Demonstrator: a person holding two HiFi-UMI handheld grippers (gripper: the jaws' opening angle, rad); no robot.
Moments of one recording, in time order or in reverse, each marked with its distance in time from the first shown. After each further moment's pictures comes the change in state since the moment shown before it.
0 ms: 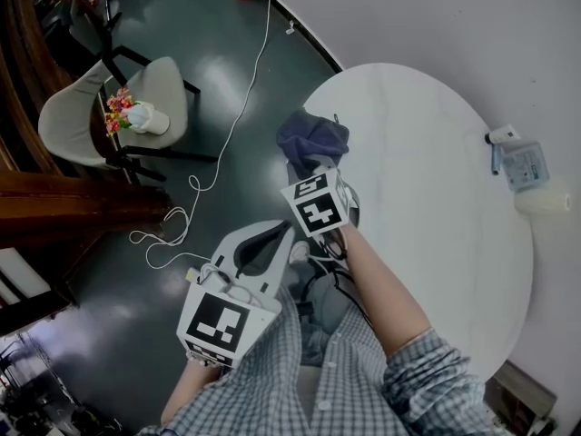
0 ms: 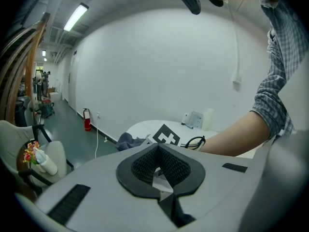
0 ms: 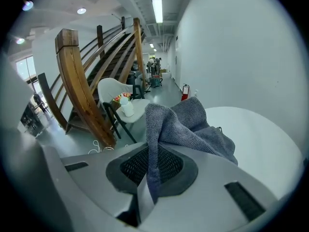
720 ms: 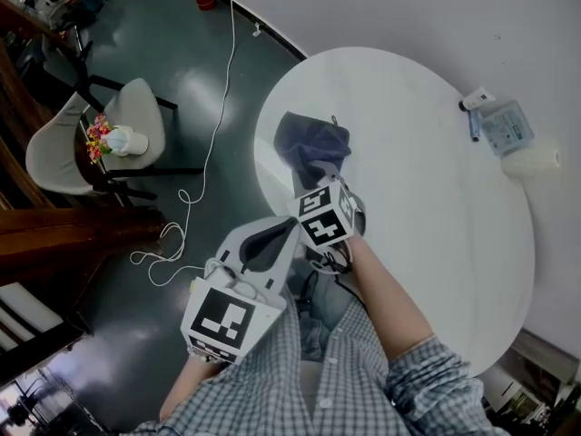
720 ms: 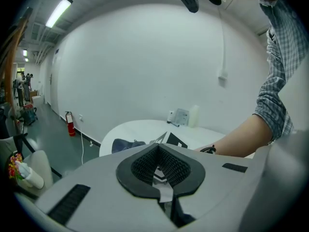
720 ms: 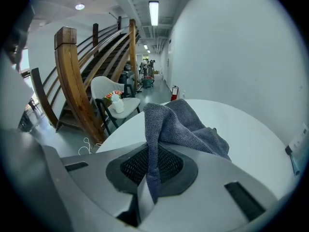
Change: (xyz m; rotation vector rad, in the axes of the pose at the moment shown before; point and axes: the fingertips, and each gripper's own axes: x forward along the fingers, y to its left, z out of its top) left arm 0.031 -0.052 0.009 0.095 0.026 -0.158; right arm -0.050 -0.037 -0.049 0.011 -0.012 -0.115
